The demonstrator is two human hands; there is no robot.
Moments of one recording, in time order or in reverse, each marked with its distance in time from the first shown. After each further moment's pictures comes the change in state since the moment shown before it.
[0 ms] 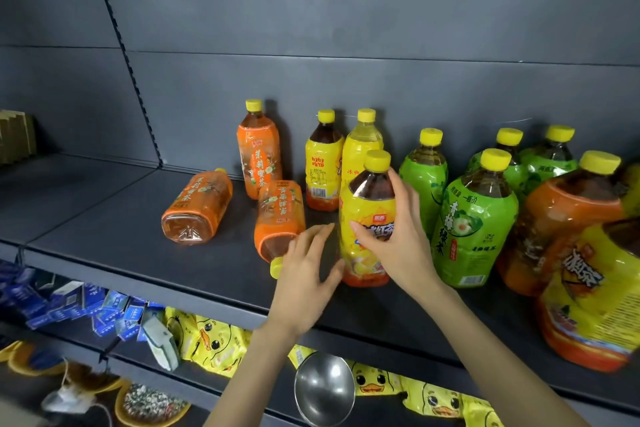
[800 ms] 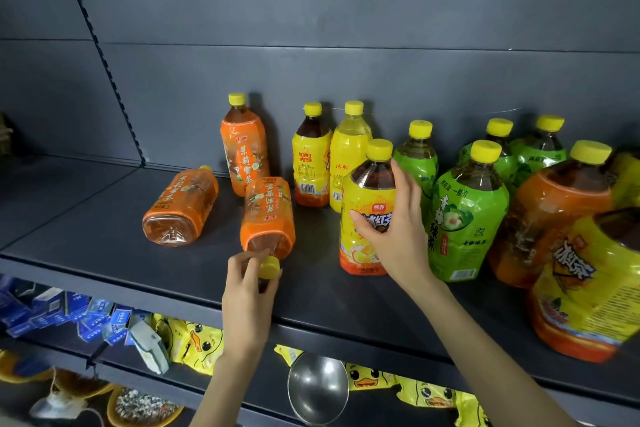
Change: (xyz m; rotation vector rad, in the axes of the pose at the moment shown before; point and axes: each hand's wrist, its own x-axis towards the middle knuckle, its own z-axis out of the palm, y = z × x) left_hand -0.029 -0.058 0.004 0.091 0.320 -0.168; right_hand 0.006 0.013 0.000 -0.091 0.113 0.060
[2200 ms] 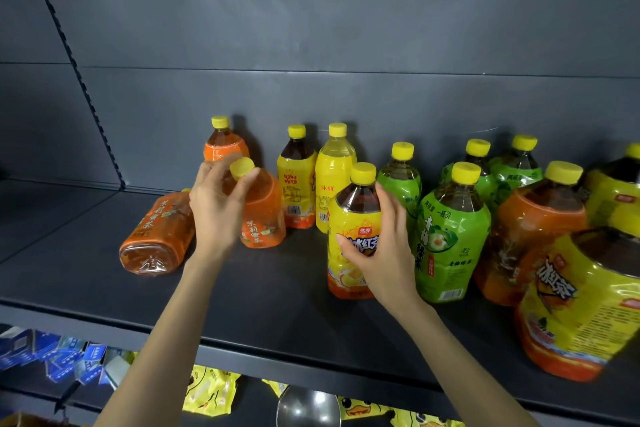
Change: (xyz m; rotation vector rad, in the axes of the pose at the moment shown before) left_hand 0.152 0.052 -0.025 -0.348 0.107 0.030; right_hand 0.000 0.004 0.002 0.022 -0.001 0.004
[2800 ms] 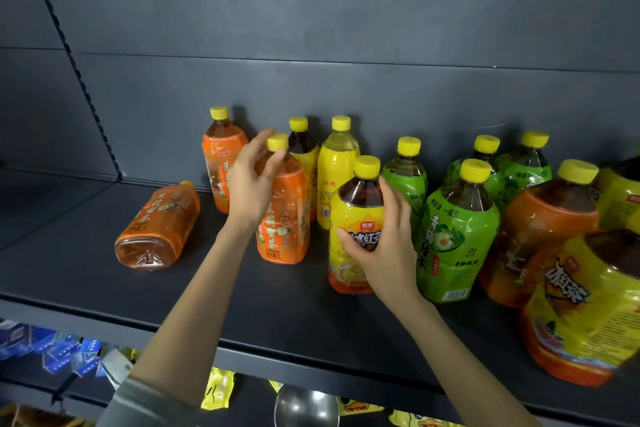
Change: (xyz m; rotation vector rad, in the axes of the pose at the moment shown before) left_hand 0.020 -0.014 0.047 -0.193 -0.167 -0.013; right_hand 0.003 0.001 0.007 -0.028 0.040 -0.020
